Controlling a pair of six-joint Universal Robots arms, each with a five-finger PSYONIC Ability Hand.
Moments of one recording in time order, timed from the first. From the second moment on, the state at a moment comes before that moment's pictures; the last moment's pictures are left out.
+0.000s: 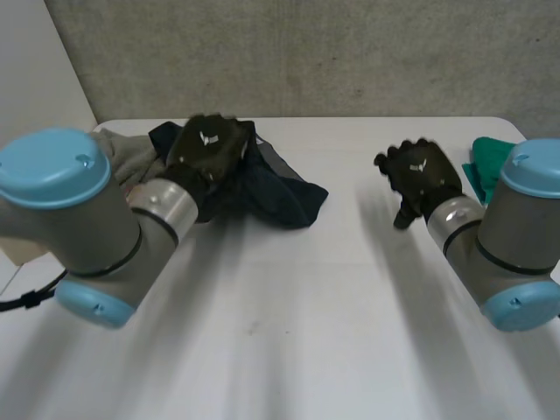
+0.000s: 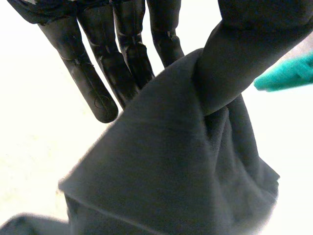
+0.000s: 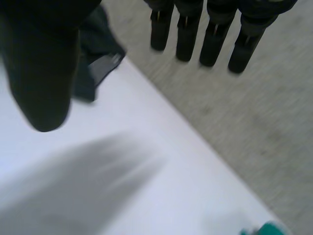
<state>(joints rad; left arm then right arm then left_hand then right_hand) 4.19 -1.98 -1.45 3.45 -1.44 3.40 1.94 -1.09 1.48 -0.23 1.46 2.67 1.17 1.20 1.19 1.21 0.98 0.34 0.34 0.35 0.36 0.17</state>
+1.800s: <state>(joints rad) 4.21 -2.15 -0.79 3.82 -1.56 3.46 1.92 -1.00 0.88 -0.65 1.57 2.78 1.17 1.20 1.20 1.21 0.99 1.12 1.18 1.19 1.20 1.00</state>
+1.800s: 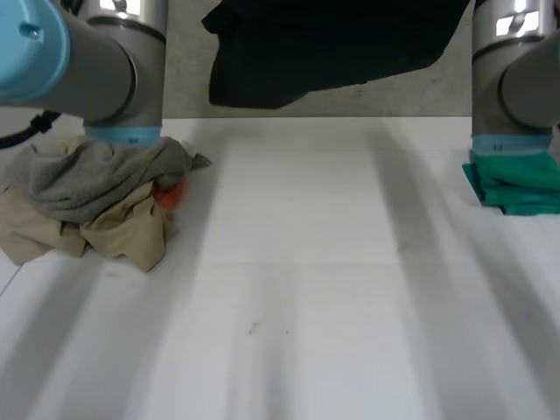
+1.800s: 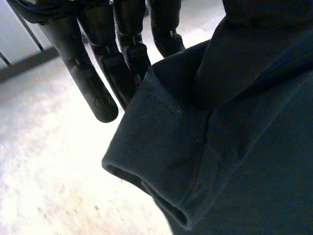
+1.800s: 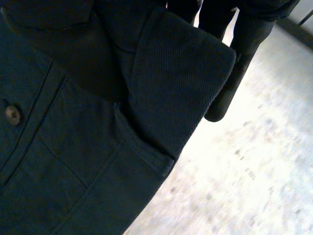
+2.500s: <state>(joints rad) 4.12 -1.79 -1.63 2.83 -1.51 3.71 1.91 -1.21 1.44 0.41 1.49 2.30 1.17 1.20 1.20 1.21 0.99 1.12 1.18 1.19 1.20 1.00</state>
